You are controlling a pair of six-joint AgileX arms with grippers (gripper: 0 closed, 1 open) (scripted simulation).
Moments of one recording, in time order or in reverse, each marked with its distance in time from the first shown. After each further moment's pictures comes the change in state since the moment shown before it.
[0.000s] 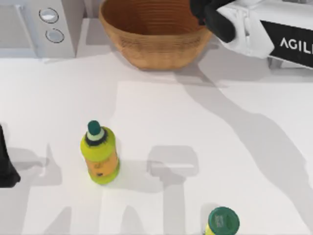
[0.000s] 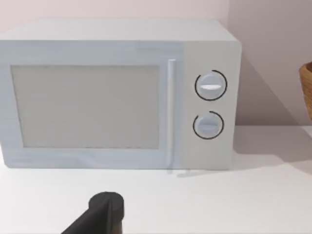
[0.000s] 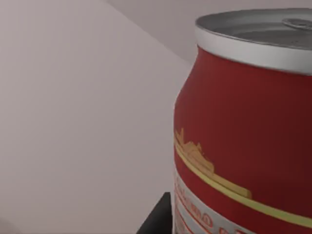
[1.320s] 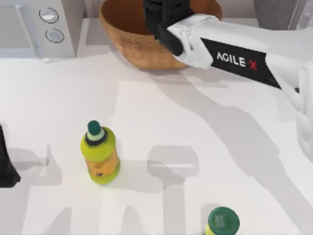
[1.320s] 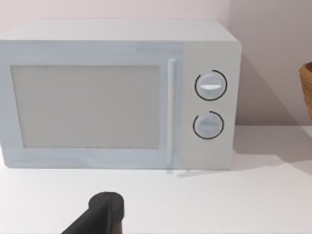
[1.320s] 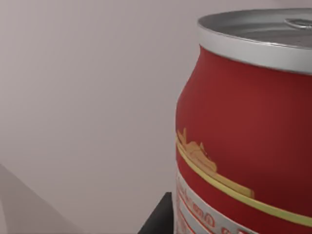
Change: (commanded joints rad) left arm 0.000 0.000 0.000 0.000 0.000 0.000; right arm 0.045 0.349 0.337 0.019 0.049 0.000
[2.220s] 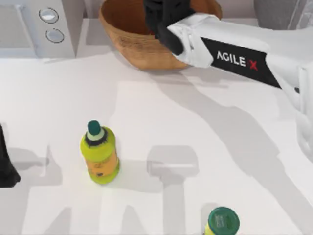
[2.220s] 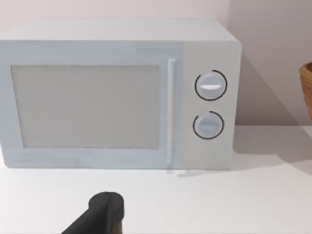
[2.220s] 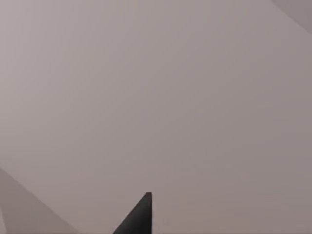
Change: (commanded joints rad) left arm 0.000 0.000 0.000 0.000 0.000 0.000; right arm 0.000 0.000 0.000 0.000 0.000 0.000
